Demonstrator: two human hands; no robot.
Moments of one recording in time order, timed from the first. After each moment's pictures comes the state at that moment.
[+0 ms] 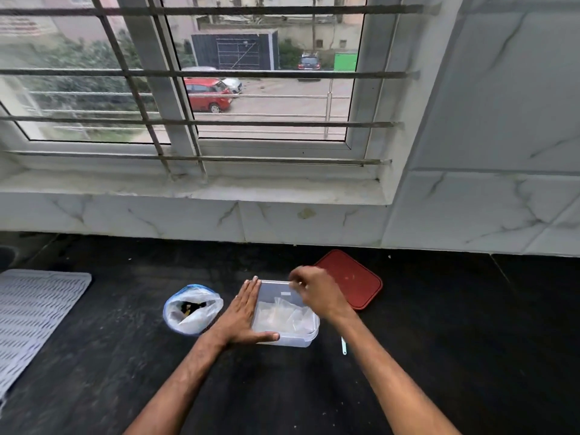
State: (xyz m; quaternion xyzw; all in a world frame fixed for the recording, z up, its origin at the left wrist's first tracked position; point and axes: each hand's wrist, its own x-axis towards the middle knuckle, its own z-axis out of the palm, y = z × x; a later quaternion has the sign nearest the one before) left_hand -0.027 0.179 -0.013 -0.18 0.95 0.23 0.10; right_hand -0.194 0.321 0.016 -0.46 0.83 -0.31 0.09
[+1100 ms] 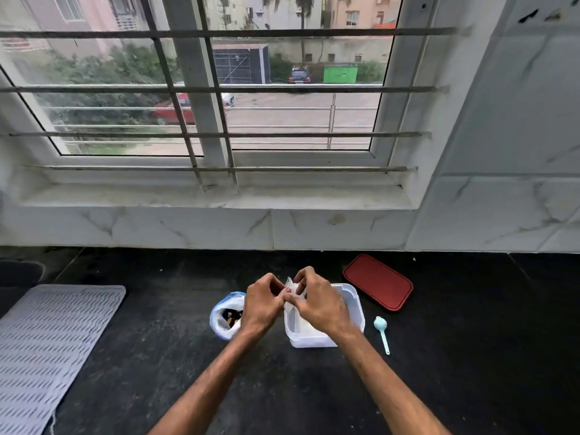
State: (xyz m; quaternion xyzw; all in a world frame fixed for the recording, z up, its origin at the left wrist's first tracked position) left_hand -0.004 0.140 0.039 -0.32 0.84 0.40 -0.19; right_hand -0.089 0.260 0.054 -0.36 0.86 -0.34 0.11
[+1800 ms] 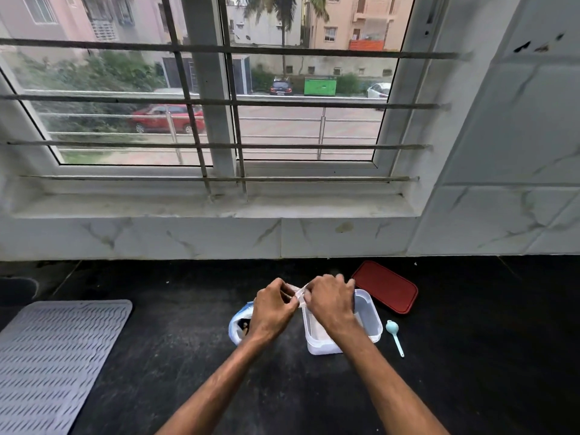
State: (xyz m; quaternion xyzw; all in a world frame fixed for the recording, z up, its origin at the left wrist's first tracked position) left_hand 0.023 0.113 0.059 -0.28 0.85 0.41 -0.18; right_hand -0.057 0.209 0.082 -0.29 0.96 0.00 -0.01
